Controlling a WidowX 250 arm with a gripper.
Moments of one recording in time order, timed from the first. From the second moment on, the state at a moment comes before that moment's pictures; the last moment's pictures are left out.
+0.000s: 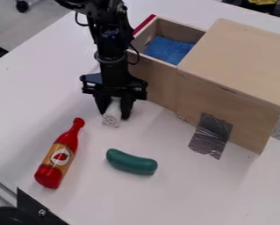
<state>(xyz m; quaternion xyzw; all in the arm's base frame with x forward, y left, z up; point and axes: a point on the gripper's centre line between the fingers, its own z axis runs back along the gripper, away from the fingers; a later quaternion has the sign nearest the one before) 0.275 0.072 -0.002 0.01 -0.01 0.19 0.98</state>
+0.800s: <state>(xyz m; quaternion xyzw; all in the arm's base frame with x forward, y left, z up) 0.274 0.074 0.106 -0.03 -0.02 0.18 0.98</state>
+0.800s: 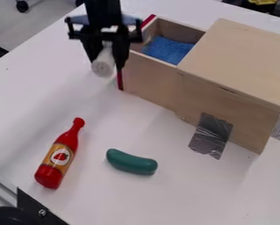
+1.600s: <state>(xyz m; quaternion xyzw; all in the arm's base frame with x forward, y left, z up) 0.349 0.062 0.117 -0.06 -0.01 0.13 0.99</state>
